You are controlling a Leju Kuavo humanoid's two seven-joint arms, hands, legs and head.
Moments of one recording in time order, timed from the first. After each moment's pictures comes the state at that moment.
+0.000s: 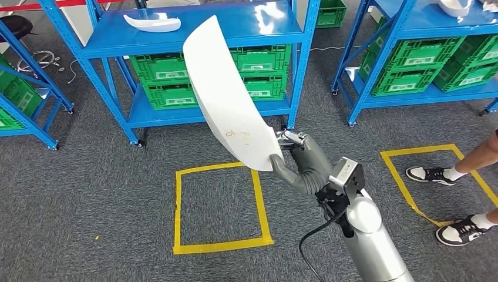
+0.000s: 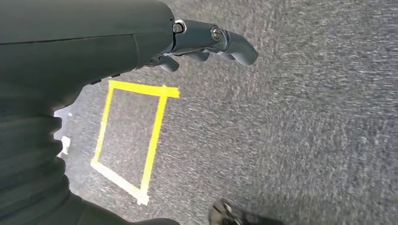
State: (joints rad) left arm -0.09 -0.09 1.05 -0.20 -1.03 0.11 -0.04; right arm -0.16 -0.09 0.09 -1.70 0.04 0.36 -0.47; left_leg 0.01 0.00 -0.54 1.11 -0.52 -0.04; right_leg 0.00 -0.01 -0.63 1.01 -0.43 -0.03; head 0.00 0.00
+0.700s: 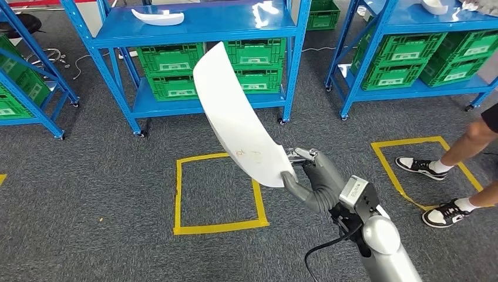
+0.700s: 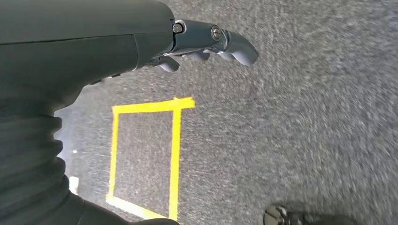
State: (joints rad) left arm -0.08 -0.14 0.98 -0.19 -1.16 0.09 -0.03; right arm -0.04 -0.16 0.06 -1.81 0.04 0.36 -0.42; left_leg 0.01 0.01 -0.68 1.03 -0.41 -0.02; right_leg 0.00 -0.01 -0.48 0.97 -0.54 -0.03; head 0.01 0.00
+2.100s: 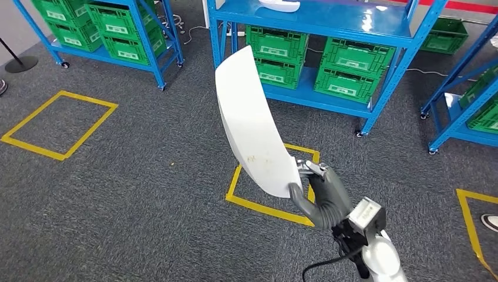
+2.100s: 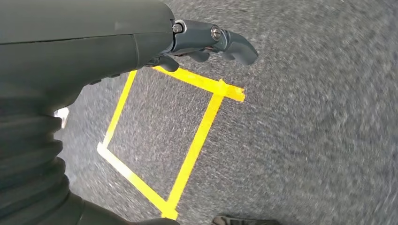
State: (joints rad) left arm -0.09 -0.08 1.00 -0.20 -1.11 0.08 -0.14; right arm 0.08 -0.05 0.00 -1.85 0.12 0.33 -0.51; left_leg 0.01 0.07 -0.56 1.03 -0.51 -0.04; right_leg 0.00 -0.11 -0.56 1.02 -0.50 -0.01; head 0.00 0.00
